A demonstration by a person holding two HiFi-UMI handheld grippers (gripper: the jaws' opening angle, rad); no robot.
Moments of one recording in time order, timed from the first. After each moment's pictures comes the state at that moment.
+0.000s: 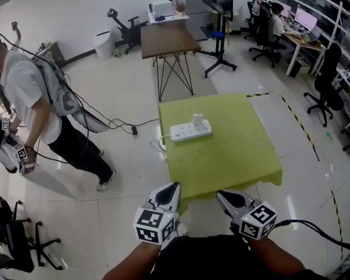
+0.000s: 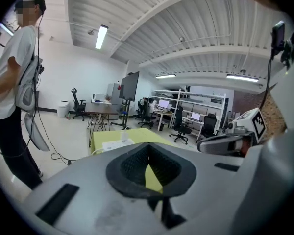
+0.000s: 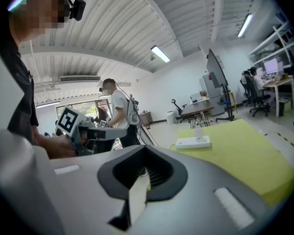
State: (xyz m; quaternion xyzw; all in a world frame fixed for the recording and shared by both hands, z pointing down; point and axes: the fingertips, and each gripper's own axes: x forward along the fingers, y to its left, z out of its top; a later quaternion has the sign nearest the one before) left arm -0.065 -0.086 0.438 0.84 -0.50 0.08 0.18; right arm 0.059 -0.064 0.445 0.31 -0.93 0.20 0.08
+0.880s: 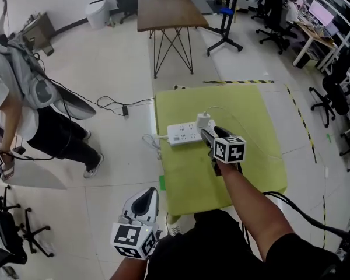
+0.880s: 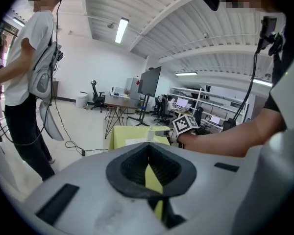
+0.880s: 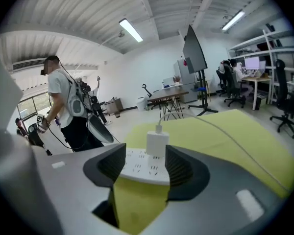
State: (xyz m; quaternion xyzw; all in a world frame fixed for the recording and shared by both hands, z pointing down) left arm -0.147 -0.178 0.484 0.78 -0.58 0.09 0.23; right arm 0.019 -0.425 0.607 0.44 -0.84 0.26 0.18
